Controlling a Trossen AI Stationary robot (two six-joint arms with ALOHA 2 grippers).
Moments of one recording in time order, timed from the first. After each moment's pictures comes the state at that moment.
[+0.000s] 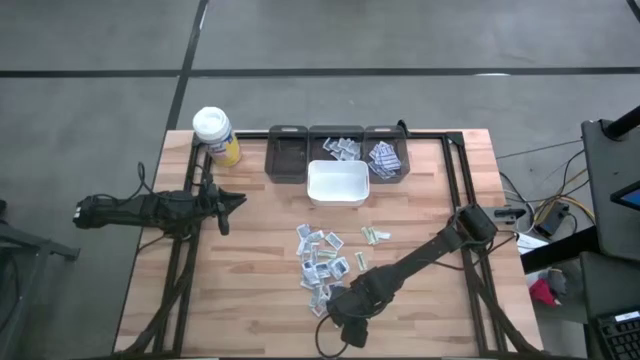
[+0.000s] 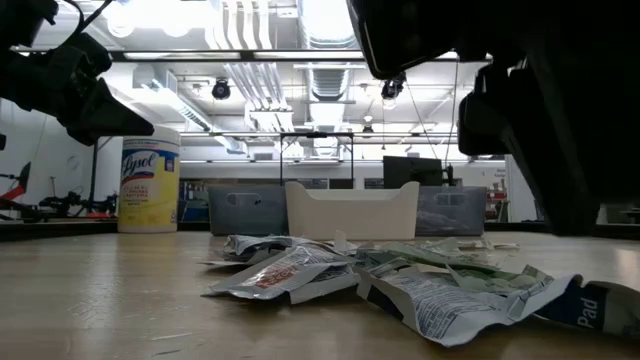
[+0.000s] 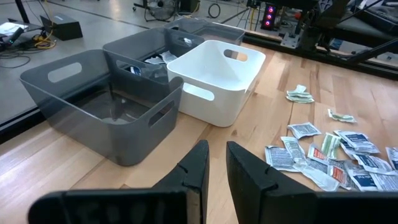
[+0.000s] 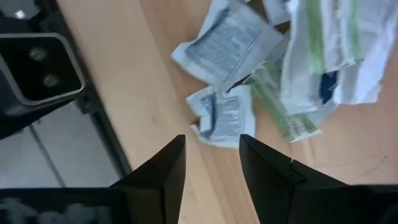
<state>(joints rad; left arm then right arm) -0.07 0.12 0.19 -0.44 -0.46 -0.26 0.52 2.11 1.59 -0.75 -0.23 0.93</state>
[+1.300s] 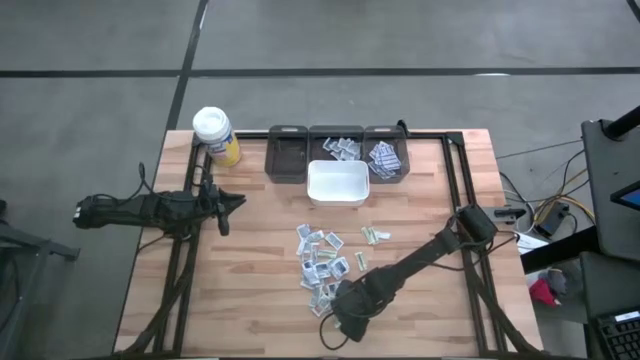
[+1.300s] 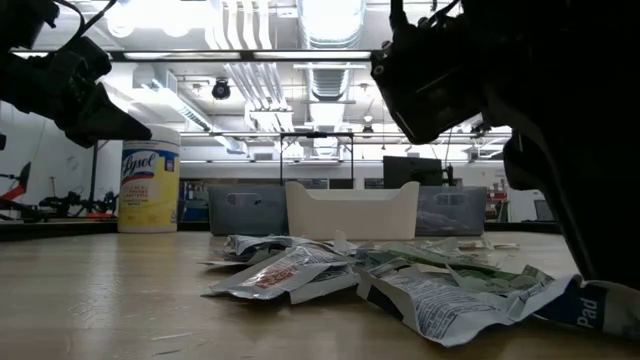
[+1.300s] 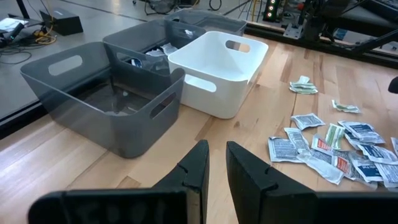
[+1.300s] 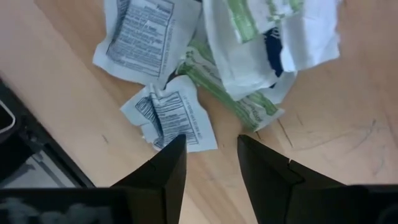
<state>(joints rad) -0.07 0.12 0.19 -0.47 -0.46 -0.26 0.53 2.12 1.50 -0.72 -0.20 1.15</state>
